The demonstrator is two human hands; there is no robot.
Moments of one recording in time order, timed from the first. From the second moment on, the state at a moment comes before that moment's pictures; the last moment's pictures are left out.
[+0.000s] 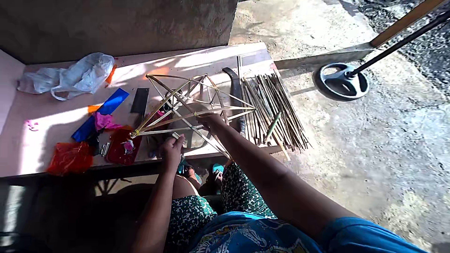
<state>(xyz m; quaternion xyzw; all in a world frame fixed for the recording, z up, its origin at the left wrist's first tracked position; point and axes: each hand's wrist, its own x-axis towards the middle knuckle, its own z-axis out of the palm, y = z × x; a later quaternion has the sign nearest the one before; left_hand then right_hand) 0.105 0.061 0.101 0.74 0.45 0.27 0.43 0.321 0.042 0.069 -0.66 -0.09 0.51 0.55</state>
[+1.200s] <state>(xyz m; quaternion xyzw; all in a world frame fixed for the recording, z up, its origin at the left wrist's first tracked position) 0.183 0.109 -0.010 0.85 0.44 0.09 0.28 0.320 0.044 0.021 -0.57 -0.07 0.63 0.52</state>
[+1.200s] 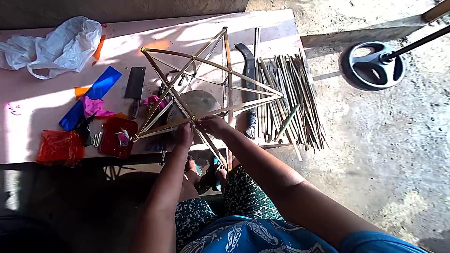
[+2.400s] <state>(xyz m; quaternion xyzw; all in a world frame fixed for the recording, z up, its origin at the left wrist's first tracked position) 0.191 0.107 -0.004 0.86 0.45 0.02 0.25 0.308 0.042 0.019 -0.60 -0.07 0.59 0.54</state>
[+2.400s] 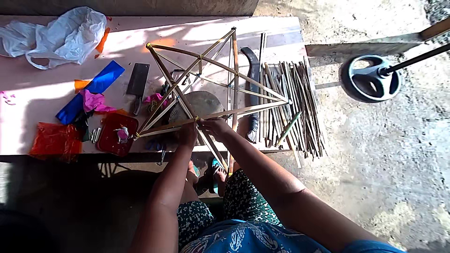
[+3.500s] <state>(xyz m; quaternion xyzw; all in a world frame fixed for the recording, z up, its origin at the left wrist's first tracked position) 0.187 0.126 -0.004 0.88 0.41 0.00 0.23 0.299 0.013 0.011 -0.53 -0.11 0.64 0.54</state>
